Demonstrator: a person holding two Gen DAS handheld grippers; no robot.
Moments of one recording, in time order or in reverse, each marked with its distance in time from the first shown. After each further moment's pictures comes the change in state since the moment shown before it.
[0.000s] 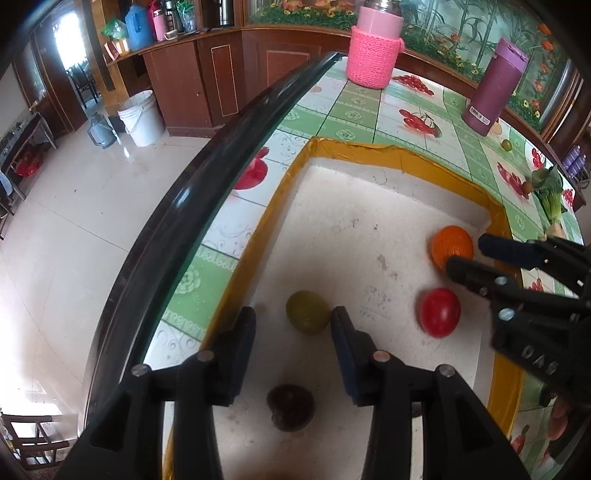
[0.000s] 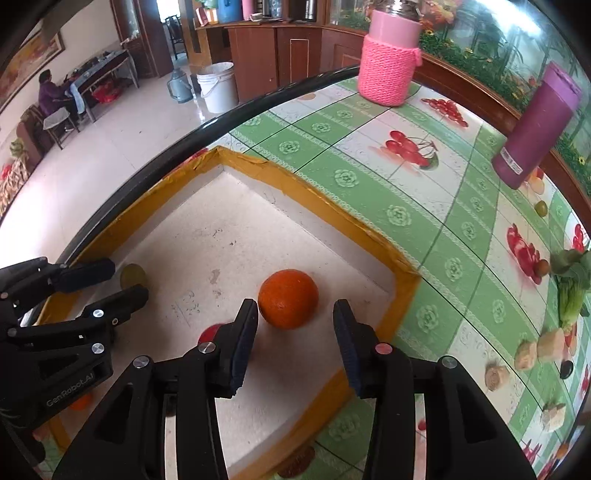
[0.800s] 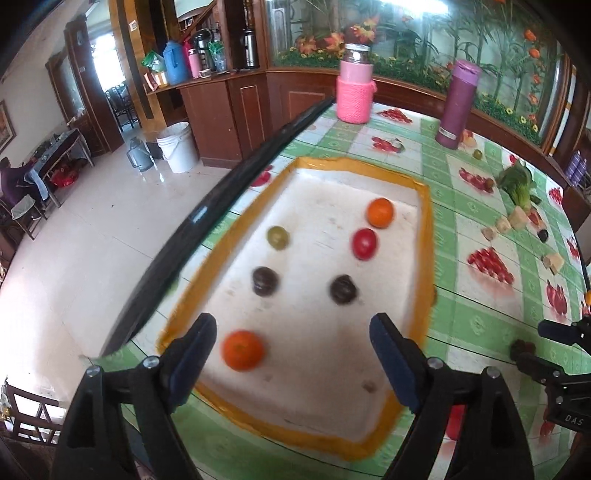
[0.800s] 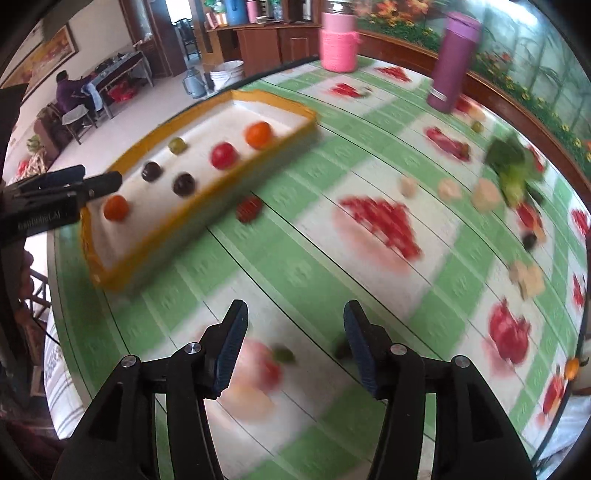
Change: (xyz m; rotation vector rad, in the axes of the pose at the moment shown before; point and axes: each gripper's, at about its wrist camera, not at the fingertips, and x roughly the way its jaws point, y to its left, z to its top) left arm -0.101 -0.060 -0.081 -0.030 -0.157 0.112; right arm -0.114 -0.067 -0.170 0.005 0.006 0.051
